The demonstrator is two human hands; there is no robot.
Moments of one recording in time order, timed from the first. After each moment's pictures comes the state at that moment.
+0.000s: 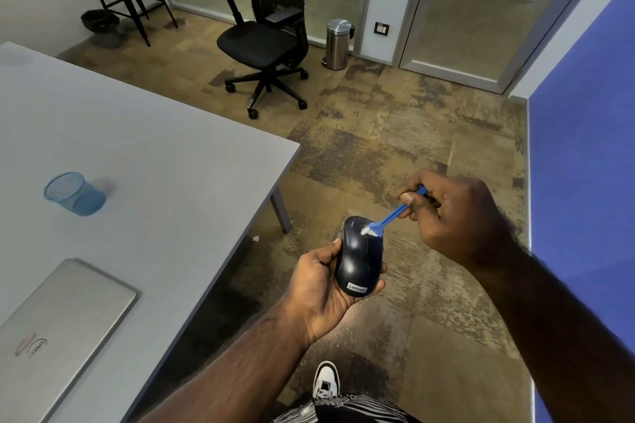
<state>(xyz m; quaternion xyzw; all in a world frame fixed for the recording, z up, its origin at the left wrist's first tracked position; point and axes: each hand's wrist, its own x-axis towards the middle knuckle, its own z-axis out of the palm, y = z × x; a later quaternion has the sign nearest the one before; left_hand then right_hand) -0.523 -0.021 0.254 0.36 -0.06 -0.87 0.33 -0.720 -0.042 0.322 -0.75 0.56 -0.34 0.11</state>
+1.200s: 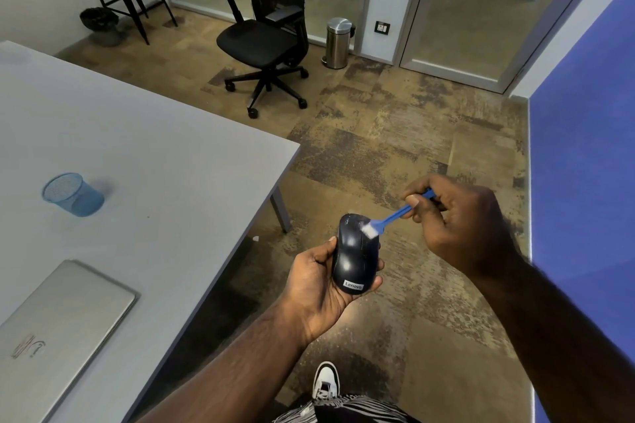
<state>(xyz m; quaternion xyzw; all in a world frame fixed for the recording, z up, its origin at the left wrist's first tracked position) -0.519 -0.029 0.249 0.36 -0.05 -0.87 0.33 -0.721 -0.040 0.316 -0.75 0.55 -0.36 0.09</state>
